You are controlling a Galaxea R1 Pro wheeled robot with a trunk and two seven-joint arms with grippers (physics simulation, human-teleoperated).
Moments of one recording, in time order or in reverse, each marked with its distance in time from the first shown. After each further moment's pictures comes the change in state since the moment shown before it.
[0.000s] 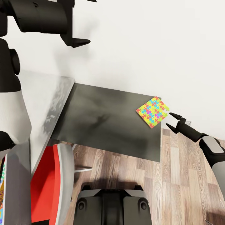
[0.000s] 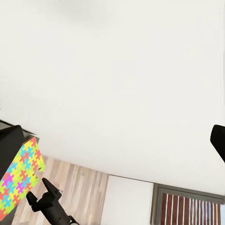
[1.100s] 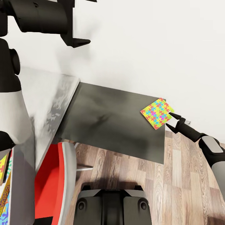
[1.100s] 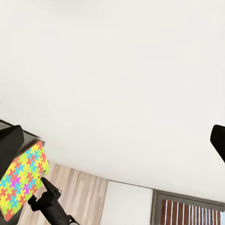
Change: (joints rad) left arm 0.000 -0.001 -0.001 0.000 0.002 0.000 -0.001; right arm -0.001 0.004 0.003 -0.001 -0.001 0.000 0.000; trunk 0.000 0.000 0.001
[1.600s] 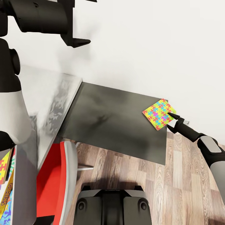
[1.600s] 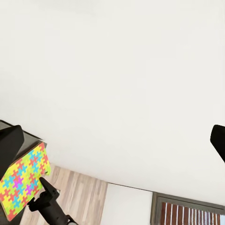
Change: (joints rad) left arm 0.000 0.000 0.000 0.000 0.001 0.000 0.000; right arm 0.000 0.011 0.001 -0.001 0.001 0.000 -0.001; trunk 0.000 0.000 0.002
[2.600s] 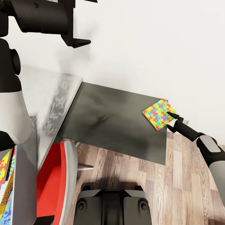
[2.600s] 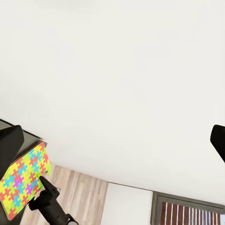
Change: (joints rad) left arm 0.000 -0.001 -0.003 0.000 0.000 0.000 0.000; right arm 0.000 0.007 0.000 -0.017 0.000 0.001 -0.004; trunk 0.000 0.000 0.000
